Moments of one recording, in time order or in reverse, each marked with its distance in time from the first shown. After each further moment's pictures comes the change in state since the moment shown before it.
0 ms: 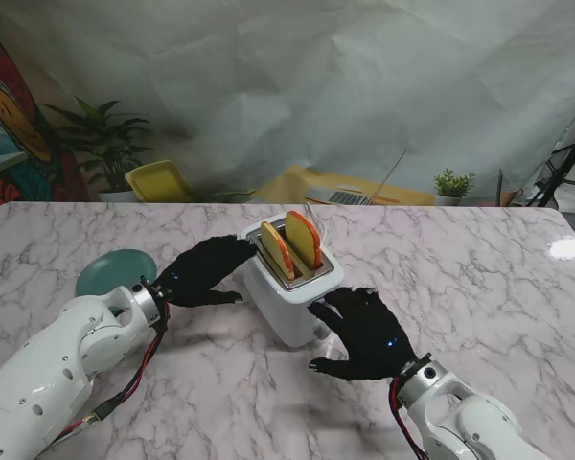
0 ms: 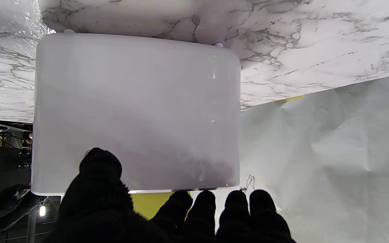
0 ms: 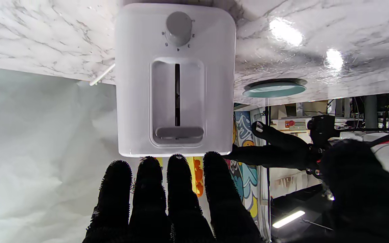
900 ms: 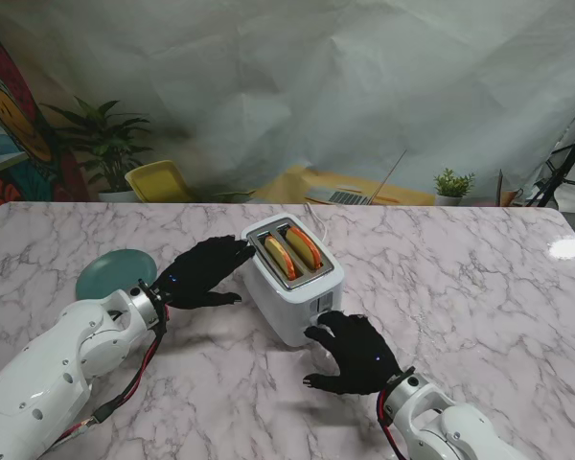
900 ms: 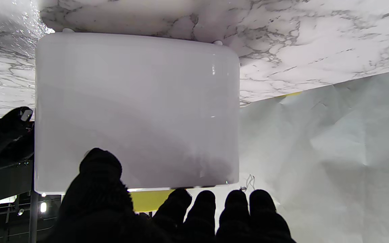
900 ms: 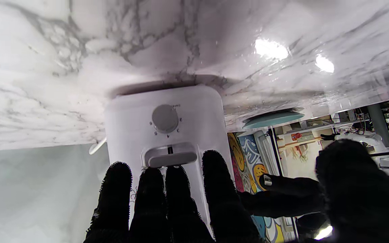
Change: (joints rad) left arm 0.014 0.000 -0.005 0.006 0.023 0.000 0.049; right arm 0.070 -0.003 -0.113 0.159 0.144 0.041 0.046; left_hand 0.000 0.002 0.000 0.000 0.008 -0.009 0.008 0.015 0.000 0.000 0.000 0.023 0.000 0.000 0.009 -0.001 0.001 0.000 0.000 0.000; right_hand 0.000 0.000 0.025 0.000 0.000 0.001 0.057 0.014 -0.075 0.014 -0.055 -0.026 -0.053 -0.036 -0.075 -0.023 0.000 -0.011 0.002 0.000
